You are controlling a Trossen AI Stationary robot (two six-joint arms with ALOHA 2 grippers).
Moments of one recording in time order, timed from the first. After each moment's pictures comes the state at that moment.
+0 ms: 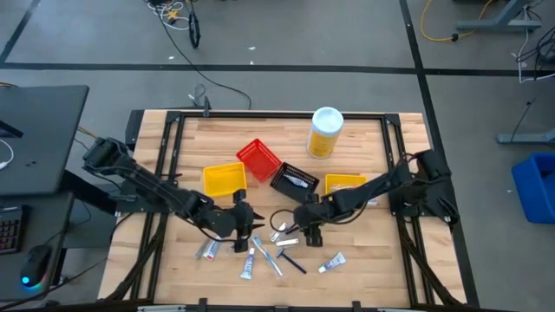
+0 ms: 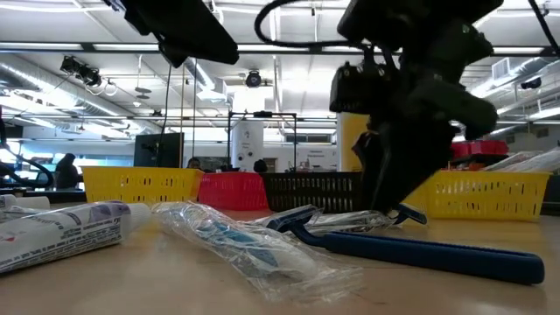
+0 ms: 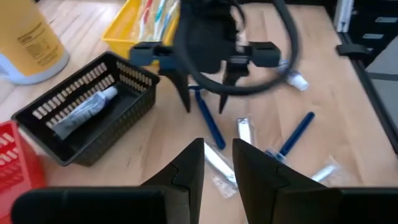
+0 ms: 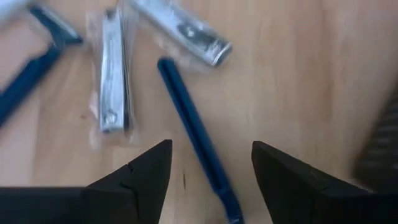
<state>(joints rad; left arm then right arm) -0.47 1.45 0.88 -0.05 -0.48 -0.35 0.28 1.81 0.98 -0.27 0.05 0.23</state>
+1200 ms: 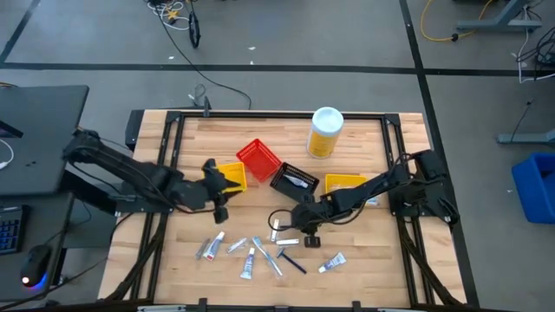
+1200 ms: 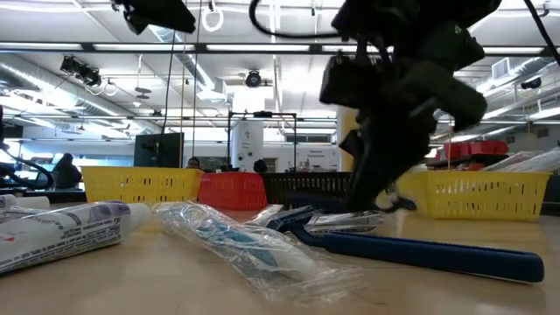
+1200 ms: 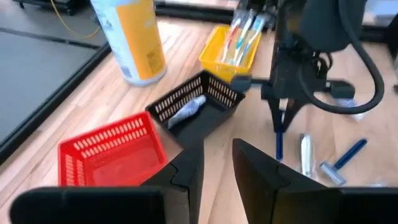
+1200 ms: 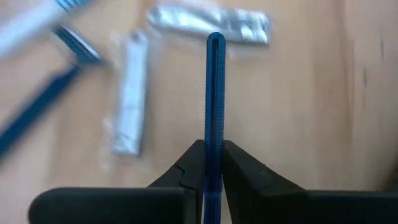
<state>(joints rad) -0.42 1.06 0.90 -0.47 -0.64 -0.41 0.26 1.82 0.98 -0.17 -0.01 0.19</state>
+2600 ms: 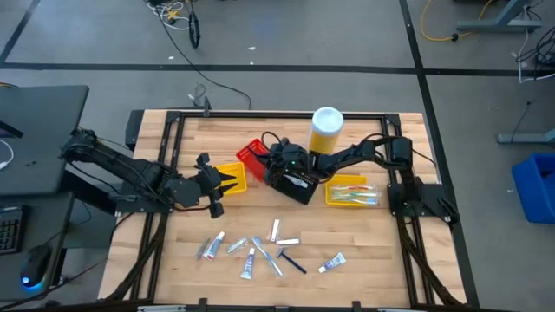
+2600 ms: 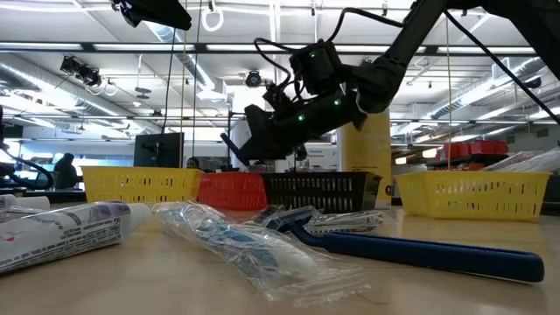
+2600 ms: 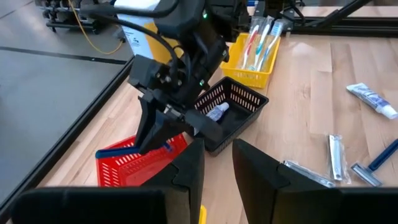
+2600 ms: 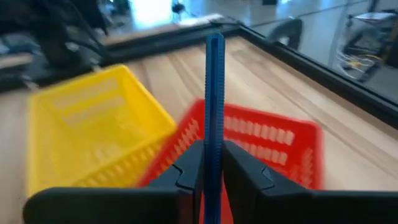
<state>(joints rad) -0.42 1.02 0.90 -0.51 -0.72 -0.33 -0.18 2.06 1.10 0.60 0.19 0.14</state>
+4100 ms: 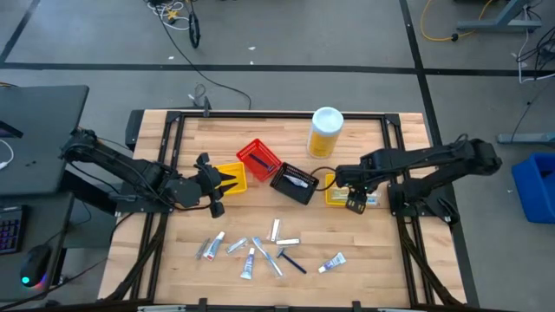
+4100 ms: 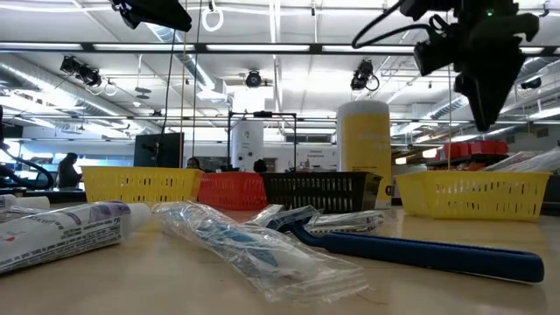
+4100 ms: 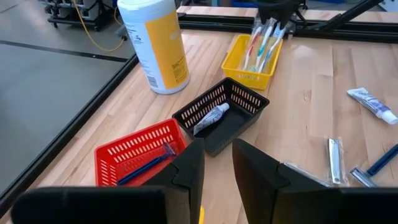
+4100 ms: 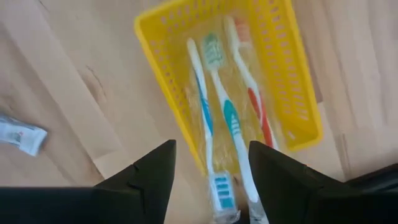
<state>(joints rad) -0.42 1.02 0.90 -0.50 -0.73 -0.36 0.07 1.30 1.02 -1.25 0.01 0.50</state>
